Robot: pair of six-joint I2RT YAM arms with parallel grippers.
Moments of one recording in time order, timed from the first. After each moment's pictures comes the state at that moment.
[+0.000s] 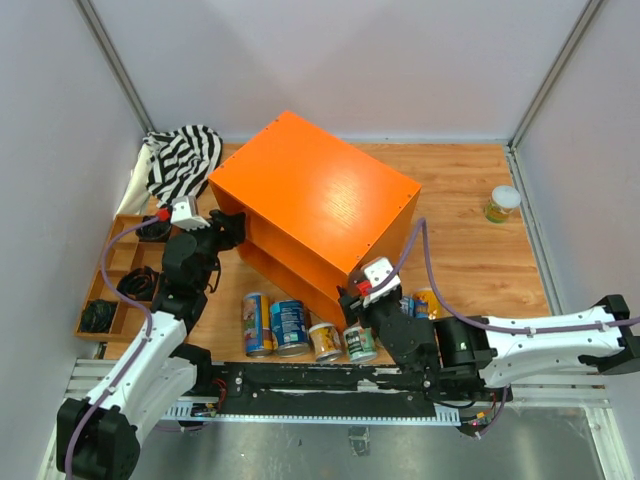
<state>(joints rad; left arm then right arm) -0.23 0.76 0.41 0.31 -0.14 -0.45 1.65 0.97 0.86 -0.20 1.14 0.15</state>
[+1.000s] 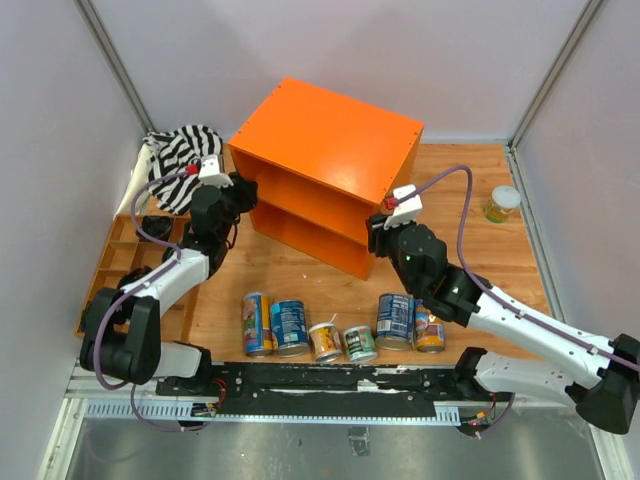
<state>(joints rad) -0.23 1.32 0.68 0.54 -0.10 -0.37 0.98 0.99 0.83 -0.01 0.64 0.10</state>
